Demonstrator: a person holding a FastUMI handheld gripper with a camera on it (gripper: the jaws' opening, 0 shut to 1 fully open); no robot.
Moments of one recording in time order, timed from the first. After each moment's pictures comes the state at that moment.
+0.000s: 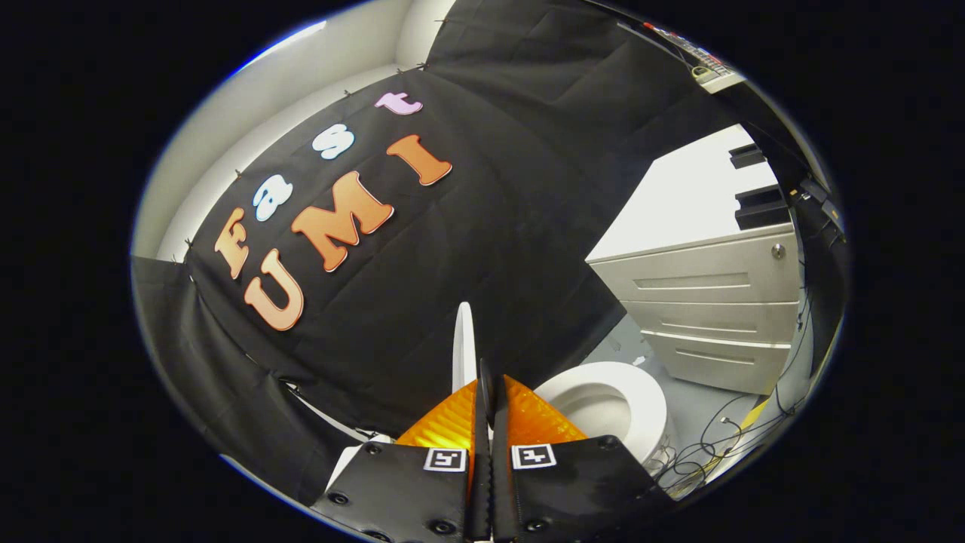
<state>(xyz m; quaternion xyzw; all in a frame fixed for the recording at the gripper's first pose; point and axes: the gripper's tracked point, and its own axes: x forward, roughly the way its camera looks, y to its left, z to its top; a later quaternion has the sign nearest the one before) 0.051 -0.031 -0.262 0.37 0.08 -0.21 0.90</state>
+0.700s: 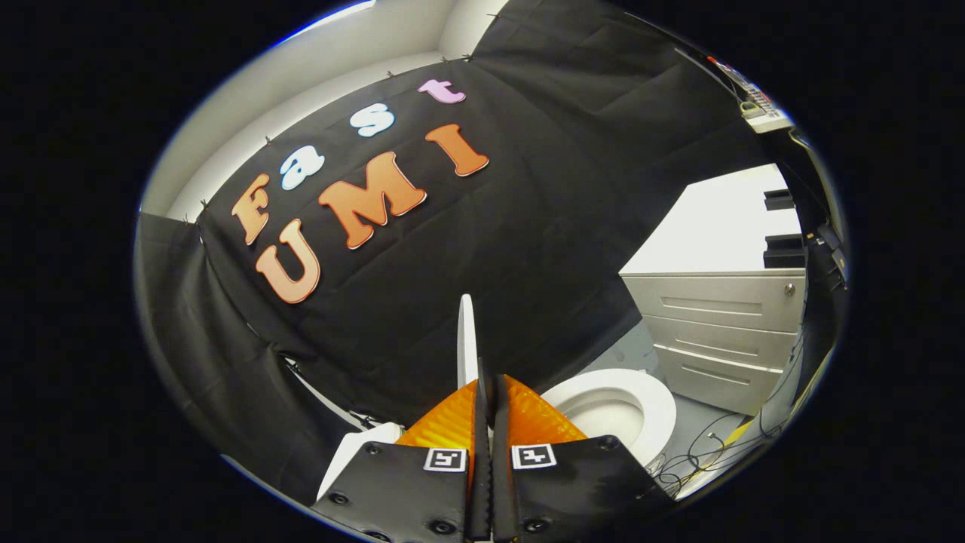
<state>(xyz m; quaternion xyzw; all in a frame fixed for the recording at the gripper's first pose) 0.073 0.027 -0.214 0.31 0.10 -0.19 0.93</state>
